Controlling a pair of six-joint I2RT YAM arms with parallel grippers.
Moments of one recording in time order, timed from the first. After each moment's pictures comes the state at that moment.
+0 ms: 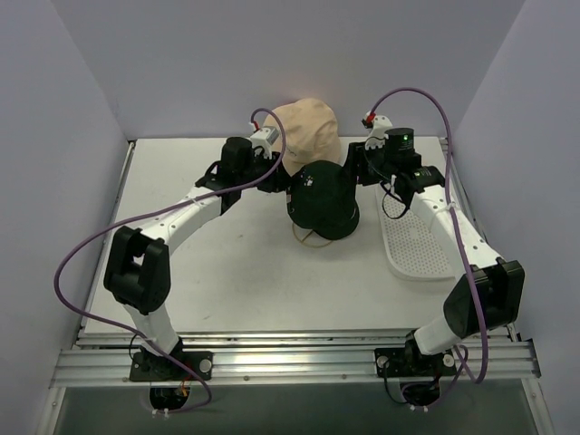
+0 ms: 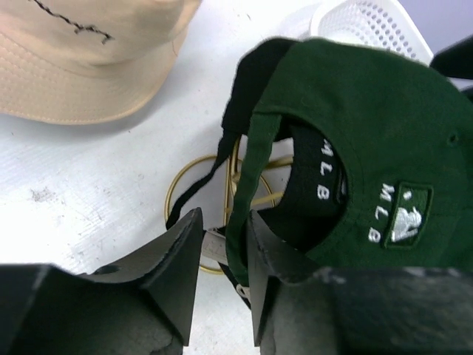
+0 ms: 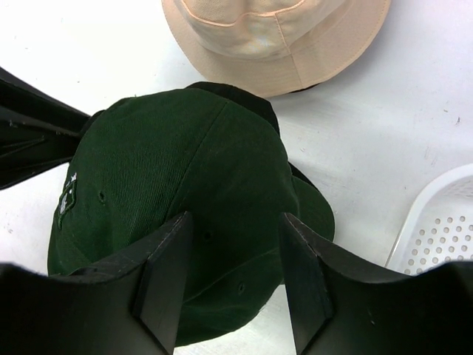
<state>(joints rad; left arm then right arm) -0.48 1.77 1.40 -0.05 0.36 -0.33 0.25 1.51 1.36 -0.39 -0.28 0.12</state>
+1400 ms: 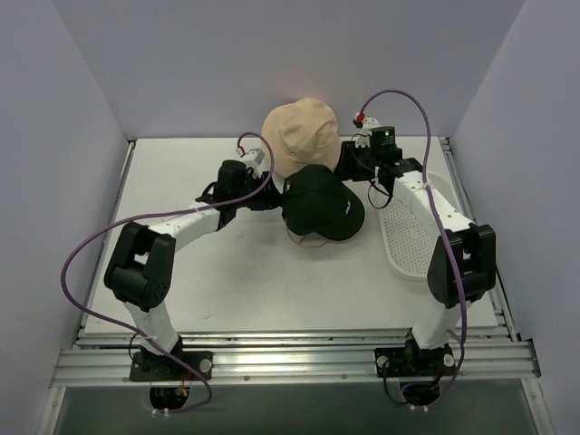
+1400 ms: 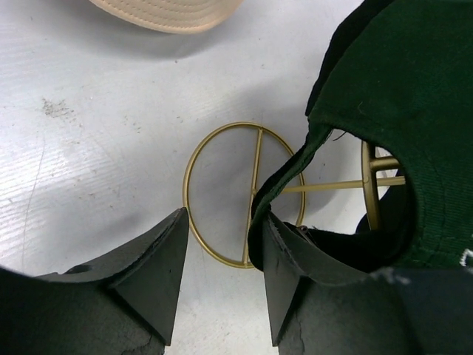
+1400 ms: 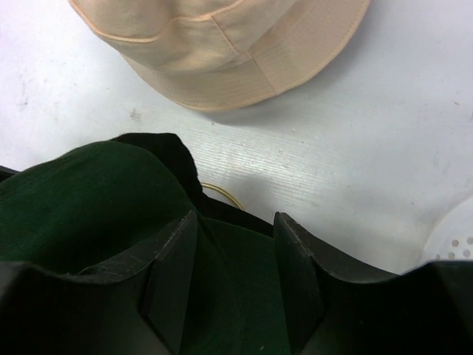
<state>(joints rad) -0.44 1.80 1.17 0.14 0.31 -0.49 0.24 1.74 1.43 -0.30 -0.23 0.18</state>
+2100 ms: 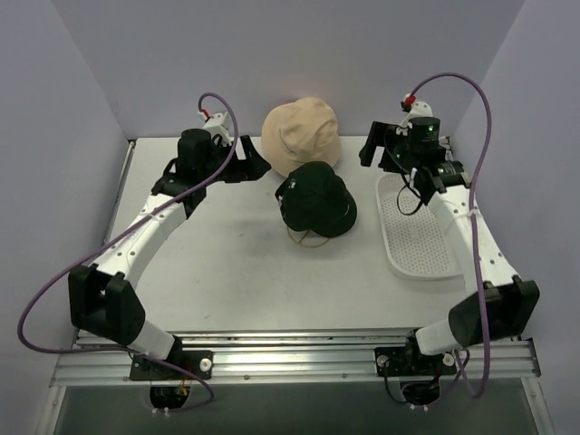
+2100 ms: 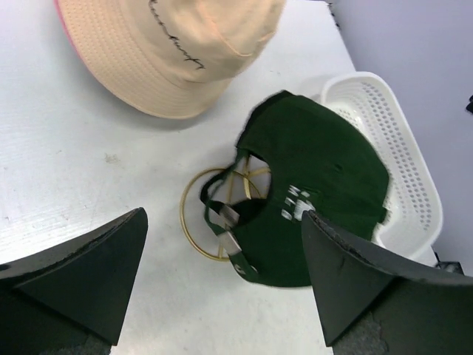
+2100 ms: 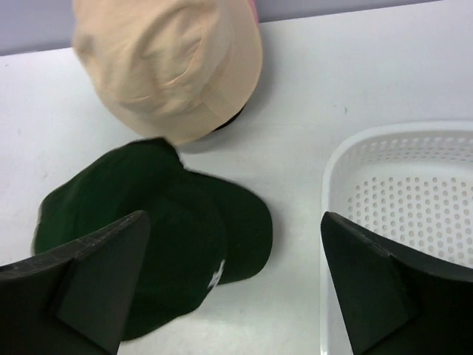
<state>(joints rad) -0.36 1.54 1.36 -0.18 0.28 -0.47 0.17 1.47 1.47 -0.50 -0.05 0.28</state>
